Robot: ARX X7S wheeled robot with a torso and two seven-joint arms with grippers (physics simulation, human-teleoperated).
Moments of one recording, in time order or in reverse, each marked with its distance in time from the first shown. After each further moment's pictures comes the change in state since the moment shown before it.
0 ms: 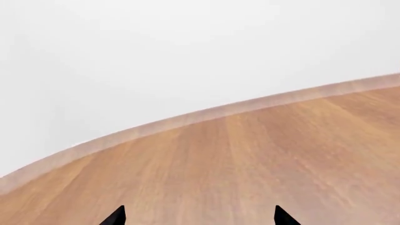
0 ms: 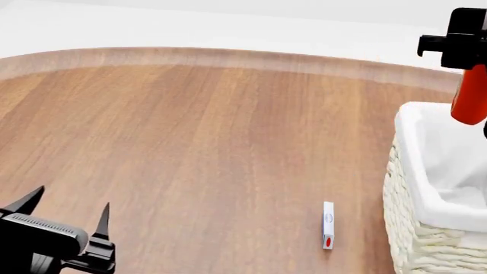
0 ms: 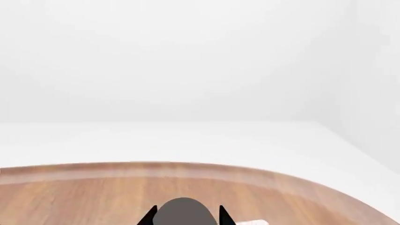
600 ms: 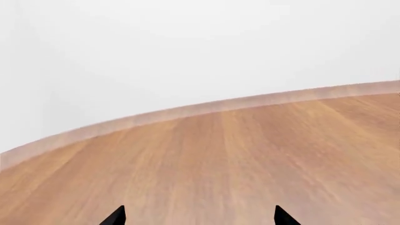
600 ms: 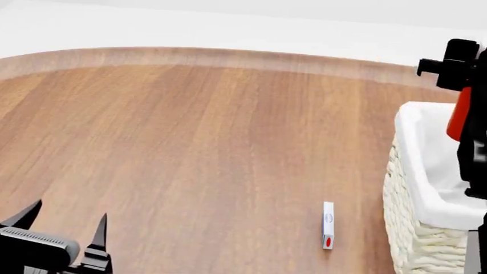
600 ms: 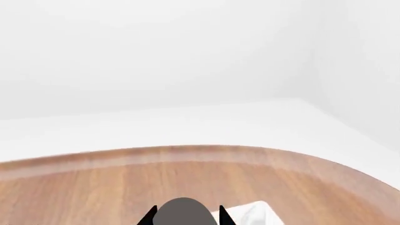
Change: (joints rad) left arm 0.063 -0.002 -0.025 0.019 -0.053 0.033 0.001; right arm 0.139 -0.233 -0.018 0.829 -0.280 -0.497 -0.227
